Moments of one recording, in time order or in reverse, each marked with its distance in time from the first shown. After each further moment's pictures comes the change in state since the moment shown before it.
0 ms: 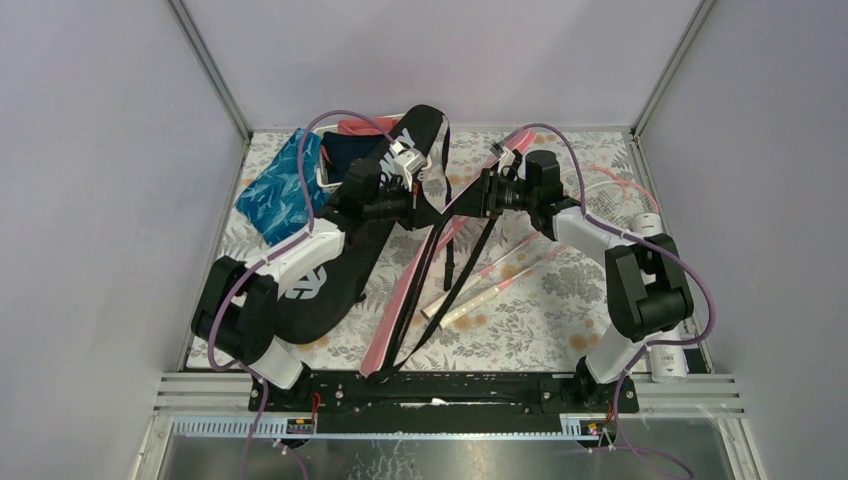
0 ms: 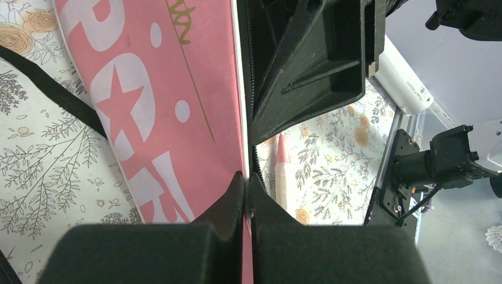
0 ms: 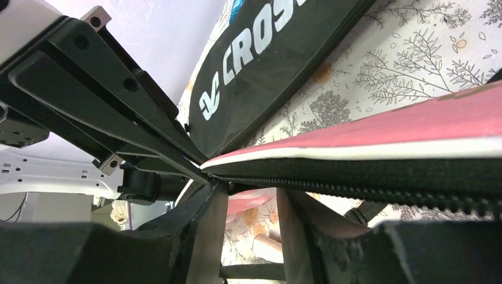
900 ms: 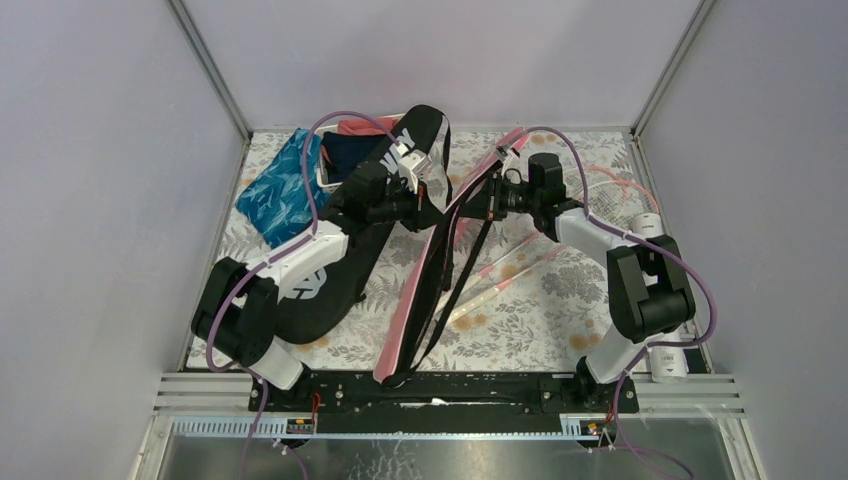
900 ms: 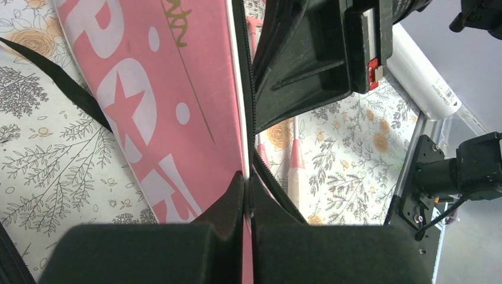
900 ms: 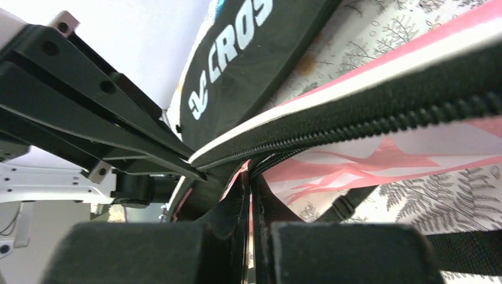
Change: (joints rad) left arm -0.033 -0.010 -0.003 -0.008 -0.095 0.032; right arm -0.015 -0.011 -0.022 0.010 0.008 0.021
